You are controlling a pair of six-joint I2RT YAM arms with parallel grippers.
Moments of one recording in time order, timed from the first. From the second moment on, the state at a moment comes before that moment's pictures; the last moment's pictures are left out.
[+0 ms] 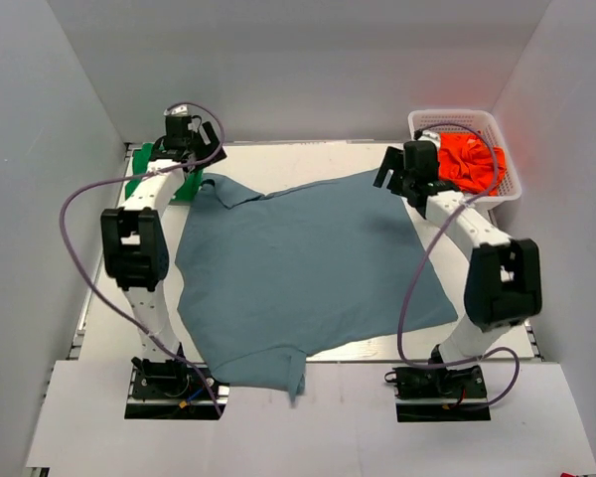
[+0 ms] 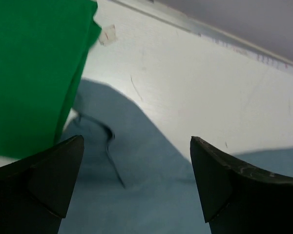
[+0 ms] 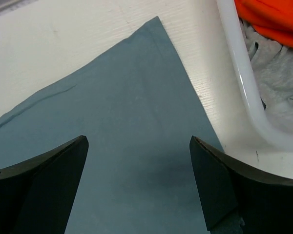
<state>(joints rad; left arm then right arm) -0.06 2.08 1.76 -0.29 -0.02 -0.40 0.23 1.72 1.29 -0.21 0.20 0.40</state>
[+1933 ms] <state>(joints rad) -0.41 1.51 1.18 -0.45 -0.06 -0.54 0.27 1.37 0.72 -0.15 0.09 0.51</state>
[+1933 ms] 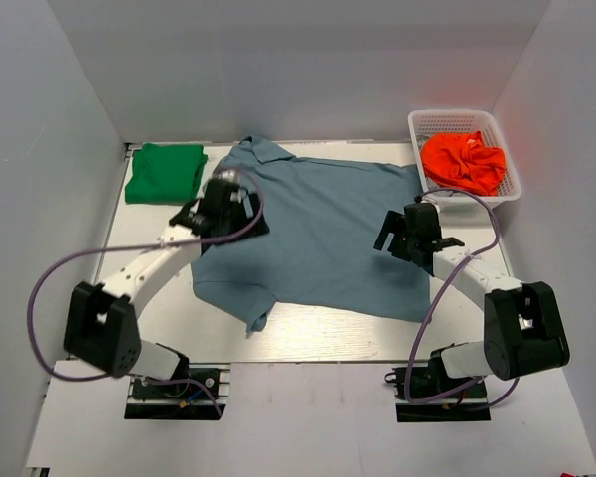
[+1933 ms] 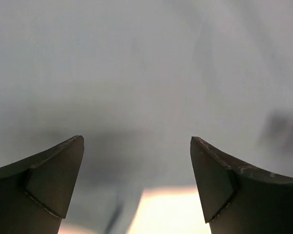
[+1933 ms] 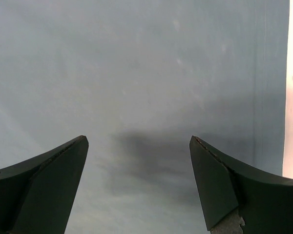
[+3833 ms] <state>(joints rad) -0.67 1.66 1.19 -0.90 -0.42 -0.70 0.27 1.53 0.75 -0.14 0.04 0.52</state>
